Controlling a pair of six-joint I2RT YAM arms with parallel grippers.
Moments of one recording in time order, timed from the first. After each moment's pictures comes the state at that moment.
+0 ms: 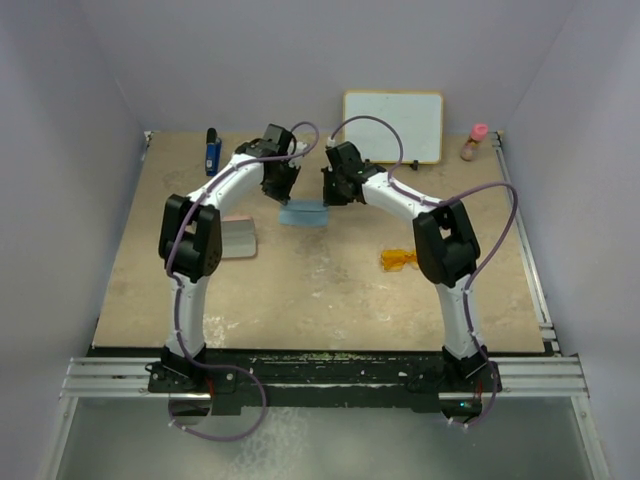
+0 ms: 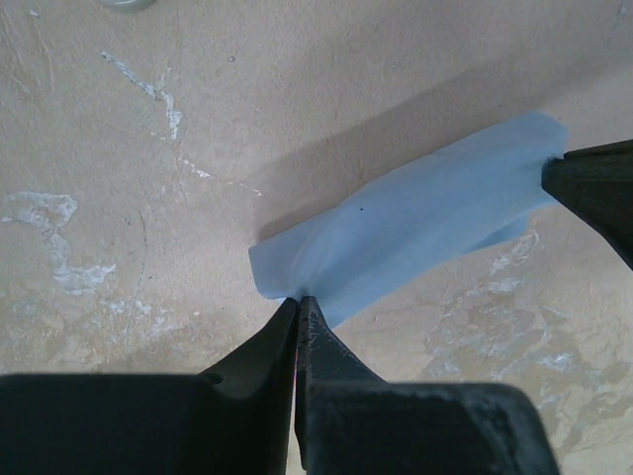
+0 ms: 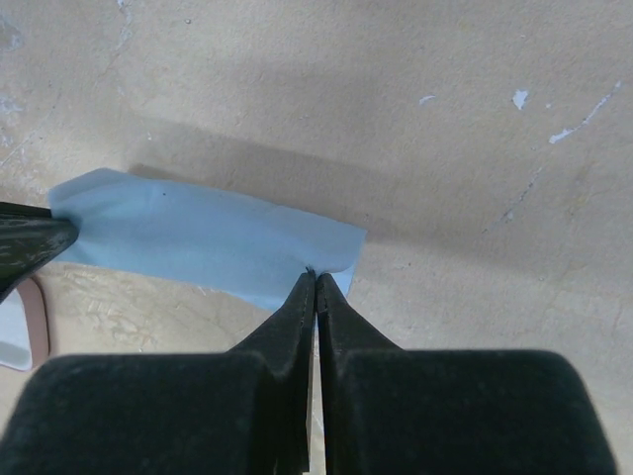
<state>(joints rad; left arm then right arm) -0.38 2.15 1.86 -0.77 0.08 0.01 0.55 2.16 1.73 -0.44 0.03 0.43</state>
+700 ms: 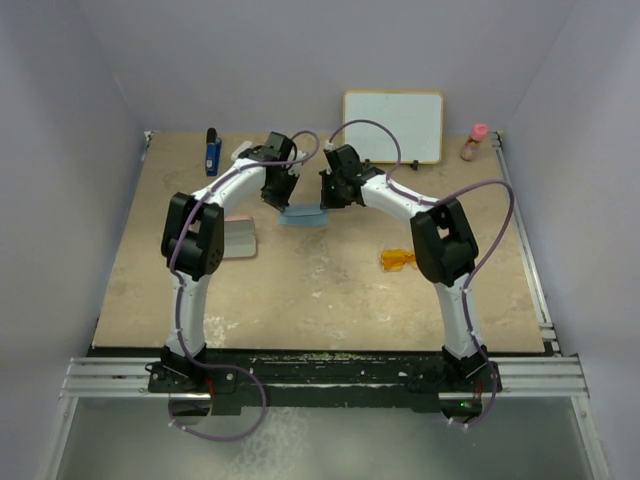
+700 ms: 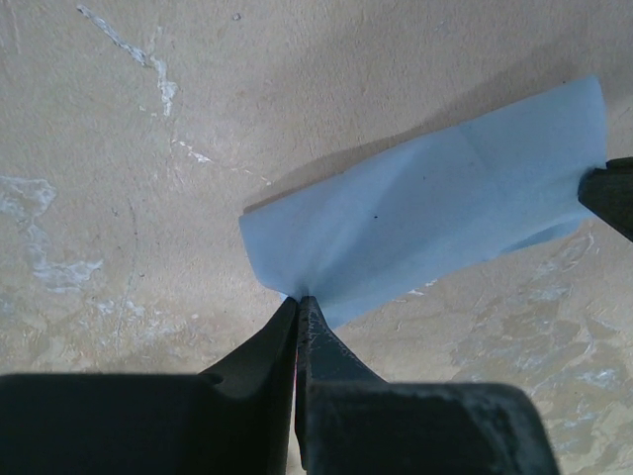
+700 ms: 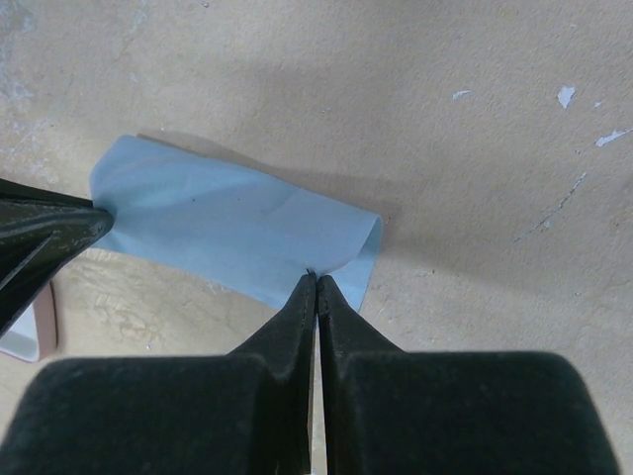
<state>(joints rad) -0.38 2.18 1.82 -0.76 0.04 0.01 0.54 2.18 1.72 -0.40 -0.03 0.43</state>
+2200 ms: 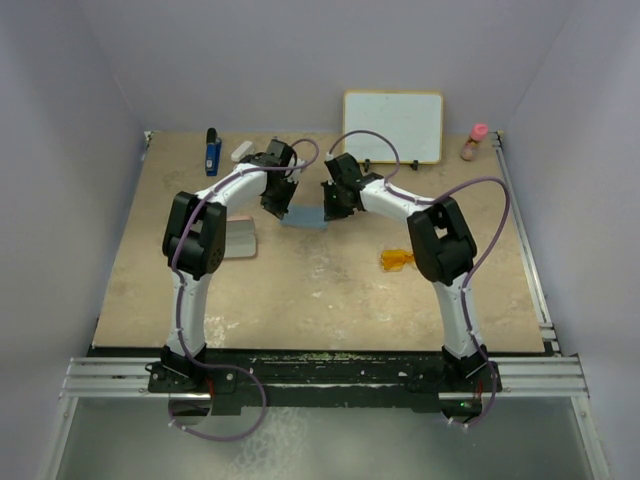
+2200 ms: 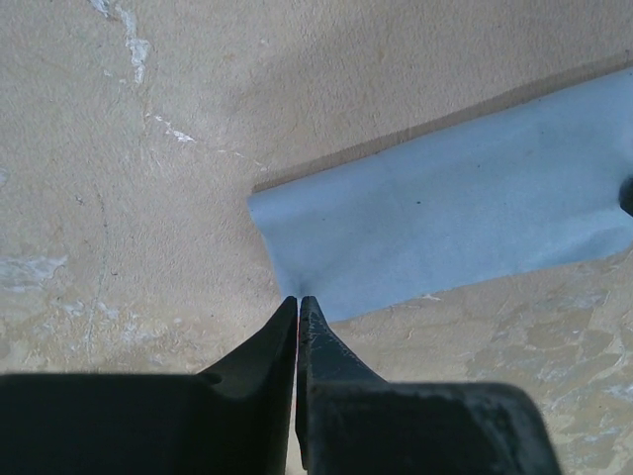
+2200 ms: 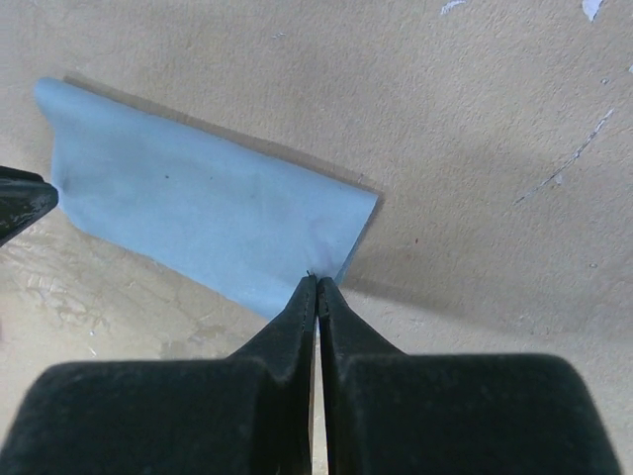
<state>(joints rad) -0.38 2.20 1.75 -0.73 0.04 -0.01 0.54 2.20 1.66 -0.43 -0.04 0.41</state>
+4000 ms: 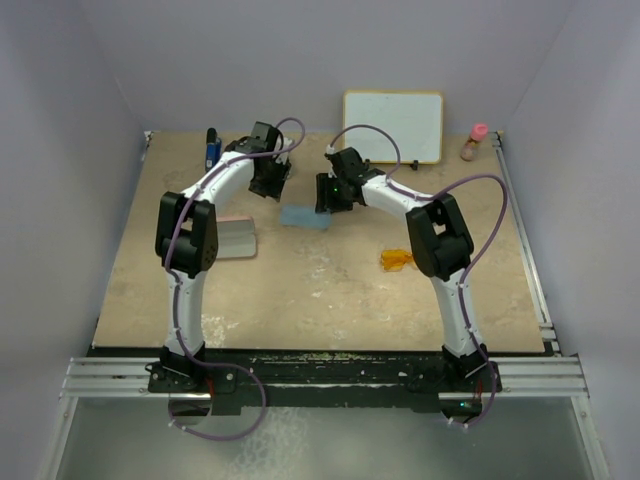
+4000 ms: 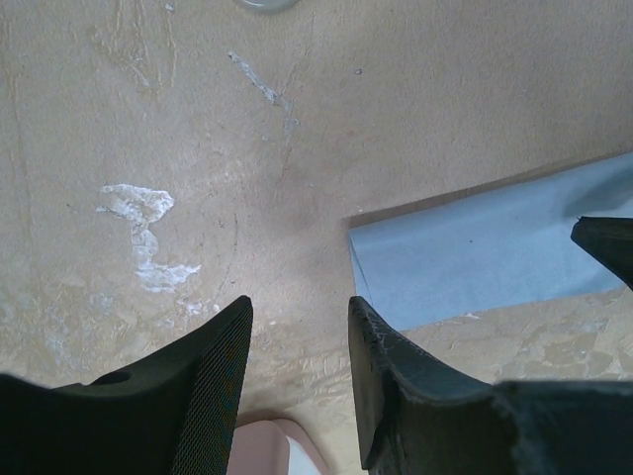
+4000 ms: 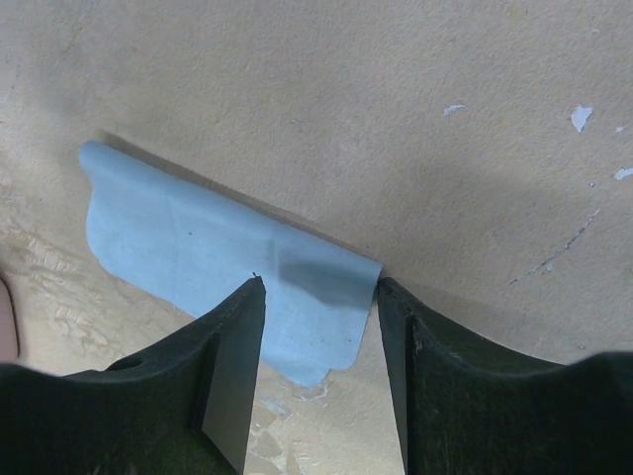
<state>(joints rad) -0.31 2.18 1.86 -0.75 0.02 0.01 0.51 2.25 1.73 -0.39 -0.10 0.39</state>
